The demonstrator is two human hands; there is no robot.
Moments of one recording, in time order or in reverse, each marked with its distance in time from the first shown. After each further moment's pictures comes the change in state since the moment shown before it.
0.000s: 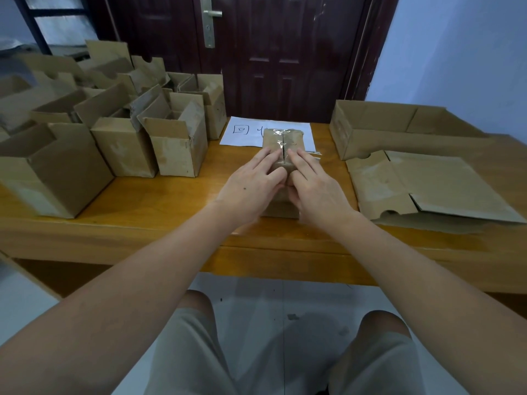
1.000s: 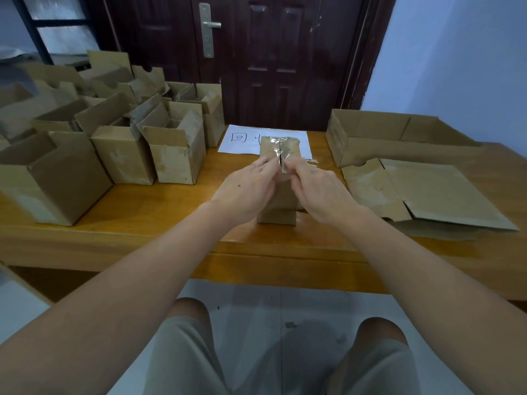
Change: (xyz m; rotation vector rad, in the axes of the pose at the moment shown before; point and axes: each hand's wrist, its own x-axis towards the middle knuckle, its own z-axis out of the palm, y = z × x) left_hand 0.009 0.000 -0.016 -0.151 -0.025 -0.094; right_hand 0.014 0.006 -0.034 0.245 -0.083 0.084
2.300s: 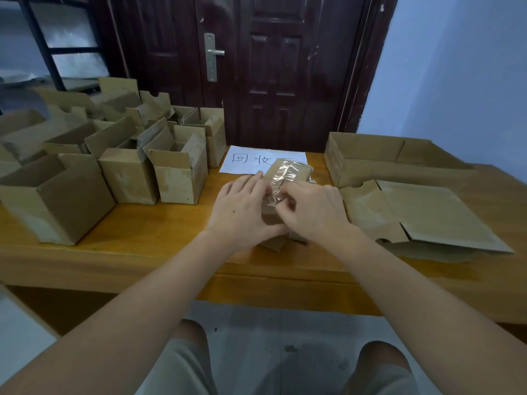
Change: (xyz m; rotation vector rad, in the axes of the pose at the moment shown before) left_hand -0.008 0.006 -0.002 0.182 -0.009 -0.246; right_hand 0.013 -0.024 -0.004 -0.197 0.181 0.050
